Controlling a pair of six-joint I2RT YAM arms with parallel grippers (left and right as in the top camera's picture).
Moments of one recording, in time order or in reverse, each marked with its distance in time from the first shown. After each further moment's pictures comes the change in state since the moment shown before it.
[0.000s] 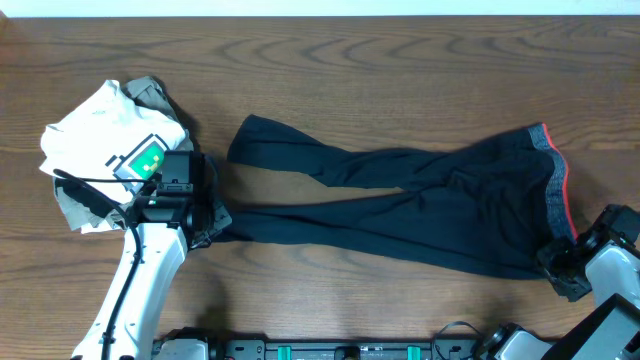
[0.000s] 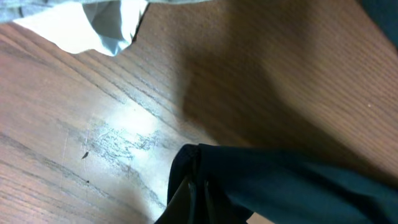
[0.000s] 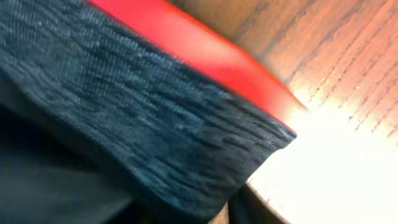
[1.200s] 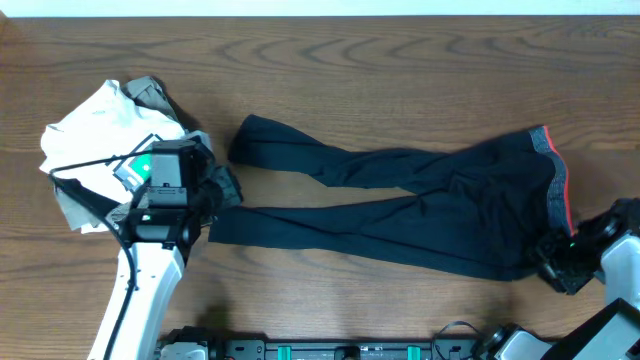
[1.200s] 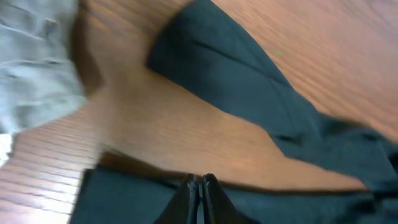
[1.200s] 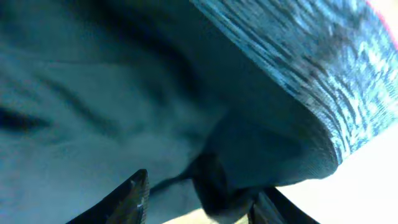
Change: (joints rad) left arm -0.031 -0.113 0.000 0.280 0.245 0.124; right arm -0.006 -0.005 0.151 -0.286 -0.259 -0.092
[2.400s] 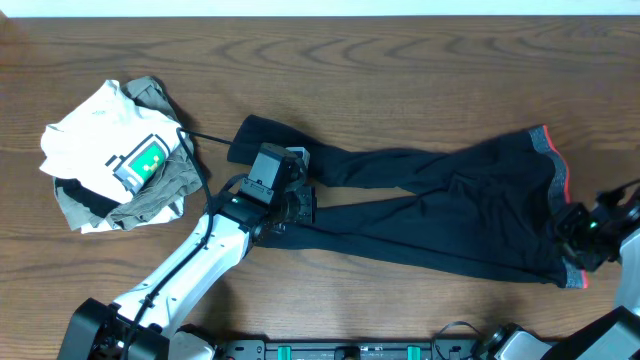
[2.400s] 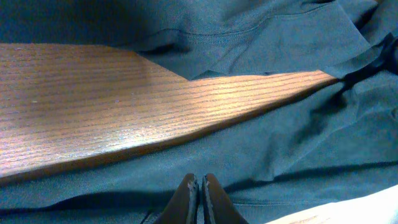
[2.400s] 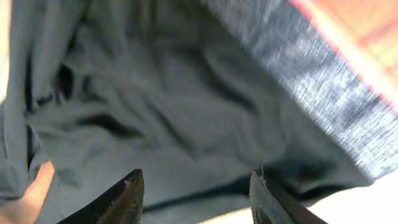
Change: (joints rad) left arm -0.411 0.258 0.000 0.168 0.047 -0.021; right arm 0.000 -0.005 0.166 -0.041 -0.086 -0.082
